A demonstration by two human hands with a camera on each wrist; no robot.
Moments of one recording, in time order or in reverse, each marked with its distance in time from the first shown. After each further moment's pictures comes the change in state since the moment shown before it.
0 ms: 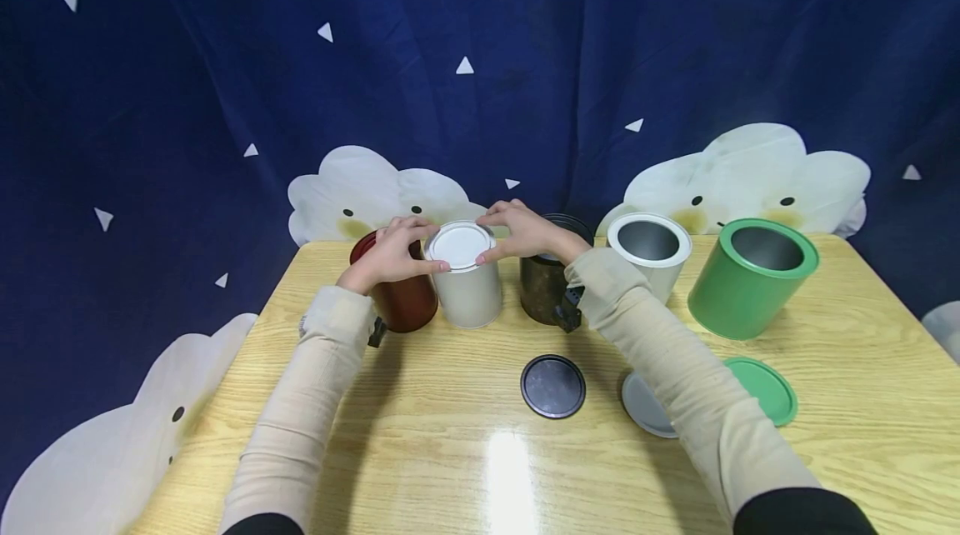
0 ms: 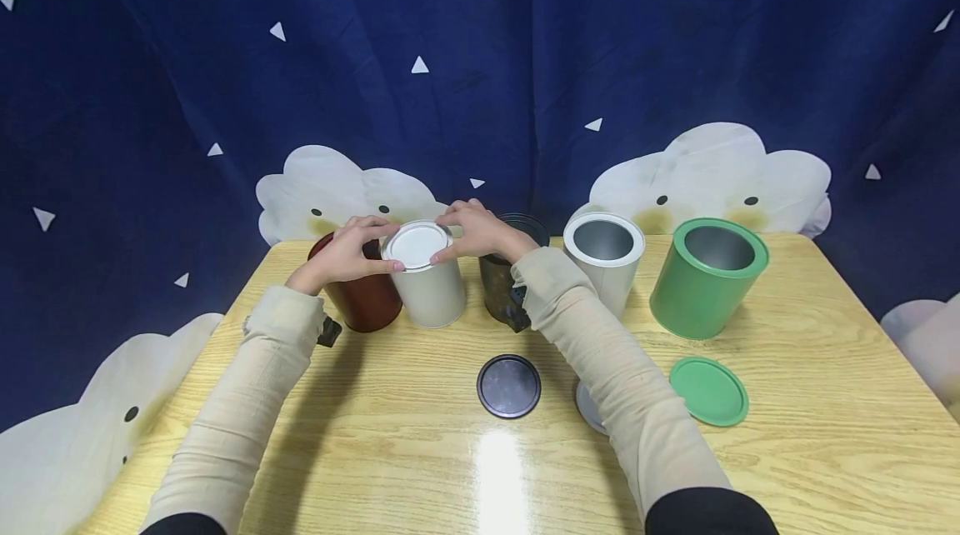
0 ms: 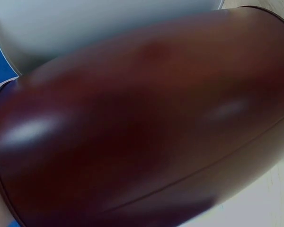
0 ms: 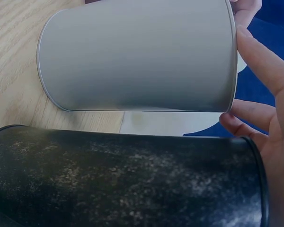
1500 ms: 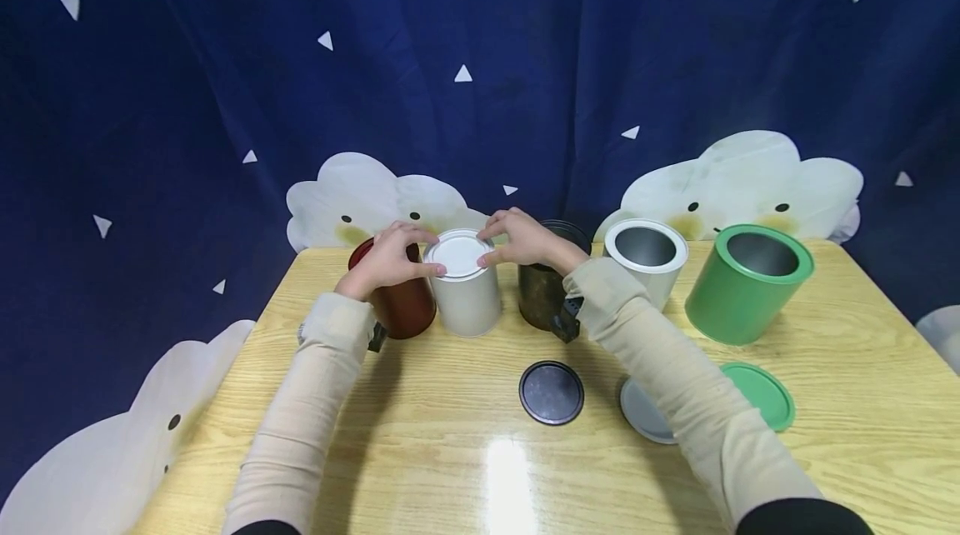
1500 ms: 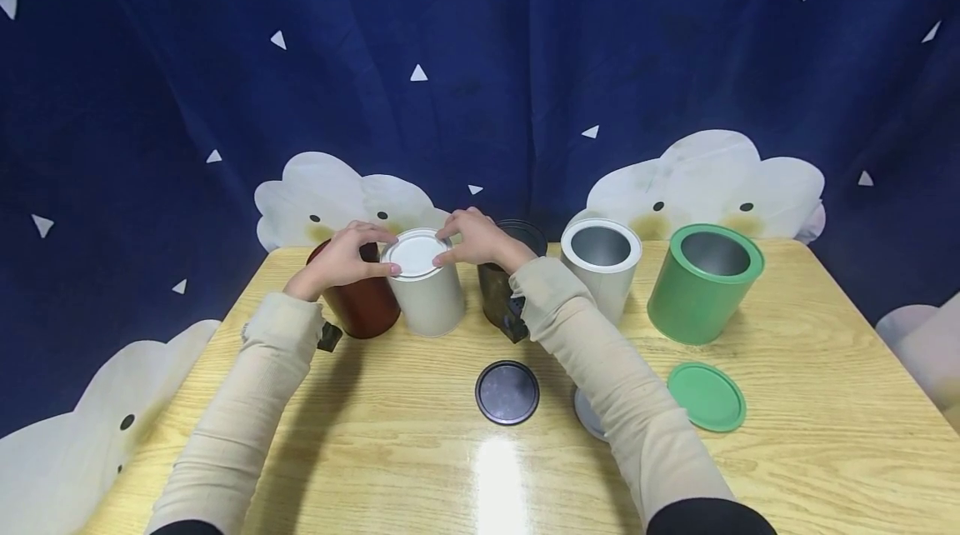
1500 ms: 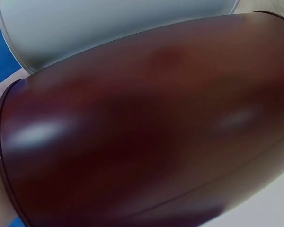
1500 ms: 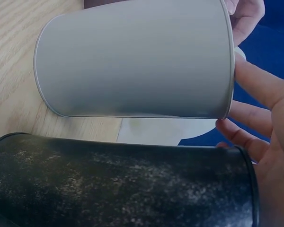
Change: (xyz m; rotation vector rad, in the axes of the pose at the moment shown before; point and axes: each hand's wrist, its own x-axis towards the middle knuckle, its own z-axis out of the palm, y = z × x) left_hand 0.001 0.001 0.000 -0.024 0.063 0.015; right_hand -0.003 -0.004 0.002 -0.025 0.054 0.017
